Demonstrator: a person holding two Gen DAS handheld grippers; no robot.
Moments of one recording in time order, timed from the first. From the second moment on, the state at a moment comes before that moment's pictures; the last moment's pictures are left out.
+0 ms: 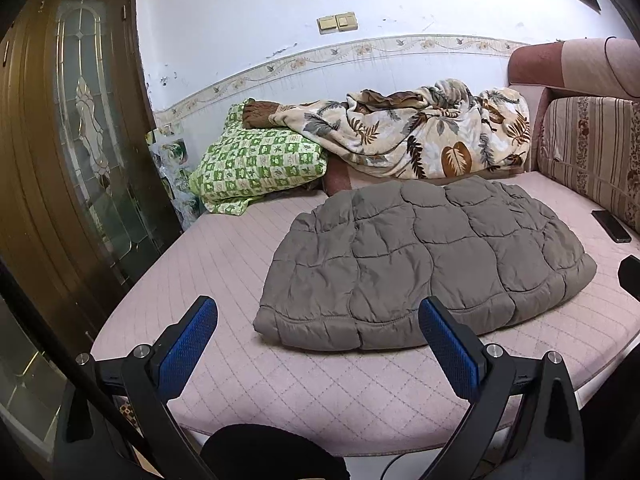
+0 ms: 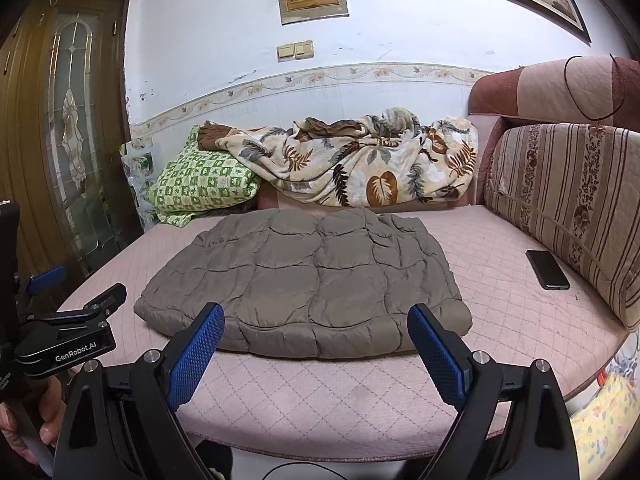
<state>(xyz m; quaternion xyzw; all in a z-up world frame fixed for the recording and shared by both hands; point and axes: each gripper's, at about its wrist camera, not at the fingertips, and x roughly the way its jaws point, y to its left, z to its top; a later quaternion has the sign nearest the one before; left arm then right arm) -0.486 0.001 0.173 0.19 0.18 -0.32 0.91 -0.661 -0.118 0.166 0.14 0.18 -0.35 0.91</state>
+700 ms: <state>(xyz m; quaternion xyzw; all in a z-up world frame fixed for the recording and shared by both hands) -0.478 -0.009 0.161 0.20 0.20 -0.32 0.90 -0.653 -0.126 0.153 0.17 0.21 -0.33 0.90</state>
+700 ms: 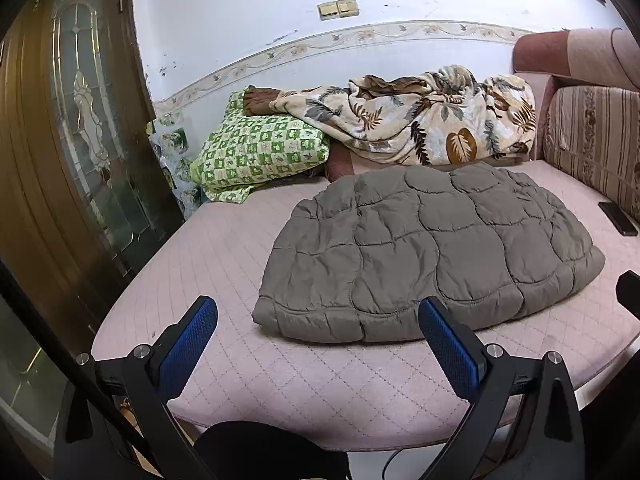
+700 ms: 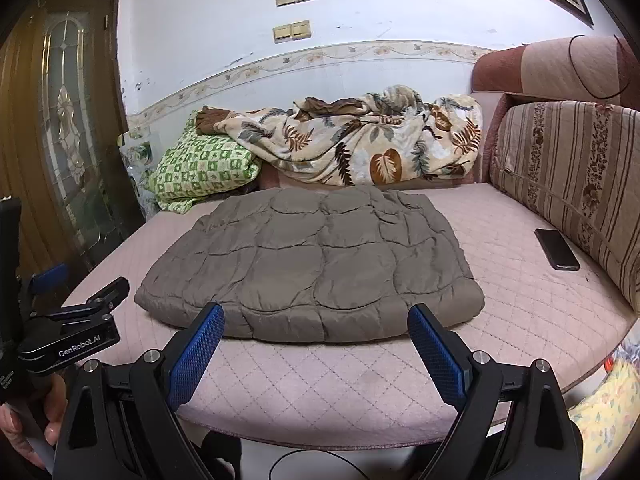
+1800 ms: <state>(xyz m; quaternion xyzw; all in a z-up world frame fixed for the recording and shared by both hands) -0.461 -0.007 0.148 0.19 0.26 -0.33 0.89 -0.637 -0.115 0.146 0.15 0.23 -0.33 0.90</state>
